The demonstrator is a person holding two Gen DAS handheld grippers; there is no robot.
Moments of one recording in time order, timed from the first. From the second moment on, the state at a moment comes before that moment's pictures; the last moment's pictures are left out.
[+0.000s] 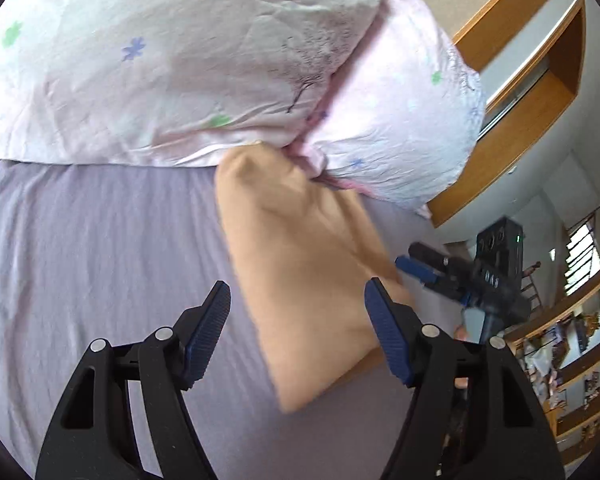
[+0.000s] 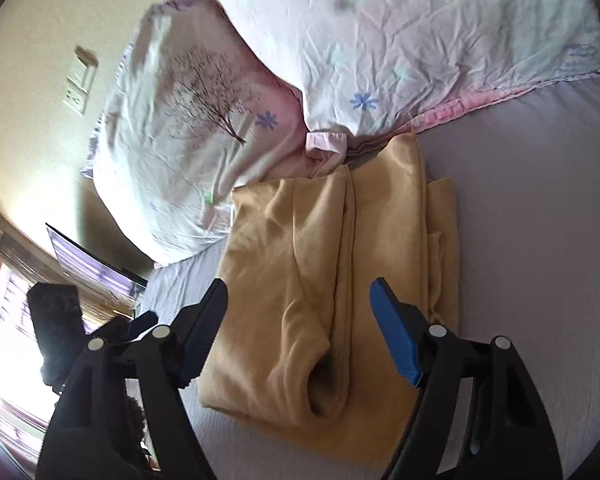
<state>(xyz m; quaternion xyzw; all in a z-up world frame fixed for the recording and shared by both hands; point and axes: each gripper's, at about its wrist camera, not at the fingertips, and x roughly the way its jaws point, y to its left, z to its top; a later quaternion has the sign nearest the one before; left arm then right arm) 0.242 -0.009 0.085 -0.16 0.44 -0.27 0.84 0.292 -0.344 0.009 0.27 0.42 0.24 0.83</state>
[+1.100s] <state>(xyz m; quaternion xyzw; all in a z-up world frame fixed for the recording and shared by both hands) 0.240 -0.009 0.029 -0.21 0.49 -0.34 0.78 0.223 -0.409 -0.003 0.34 0.40 0.11 0.84</state>
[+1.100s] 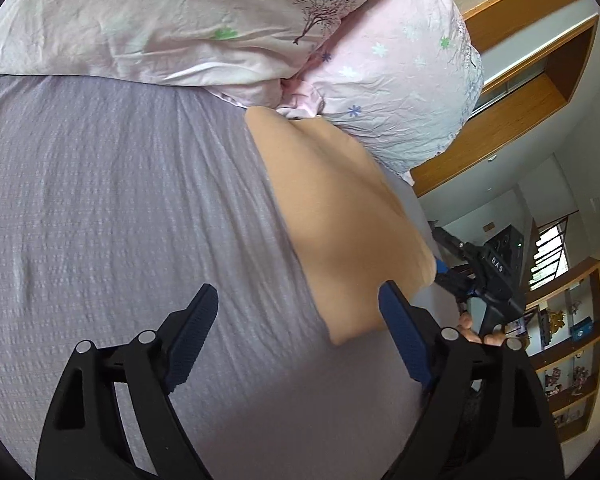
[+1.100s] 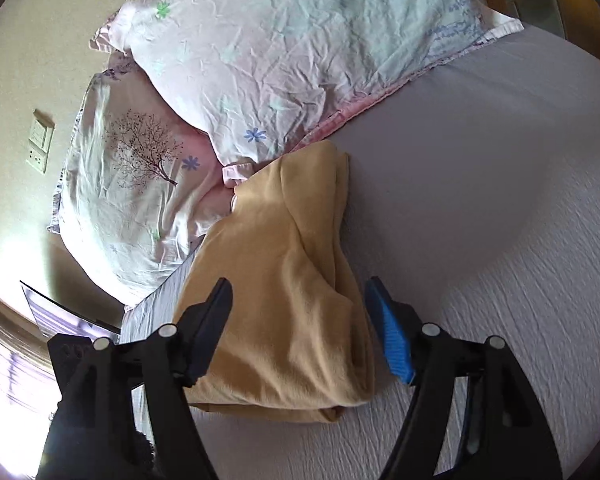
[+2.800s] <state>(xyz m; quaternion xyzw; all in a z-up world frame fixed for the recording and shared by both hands) 0.260 -0.032 0.010 -0.21 0.51 -0.32 0.77 0.283 -0.358 0.011 0.22 0.42 0.13 0.87</state>
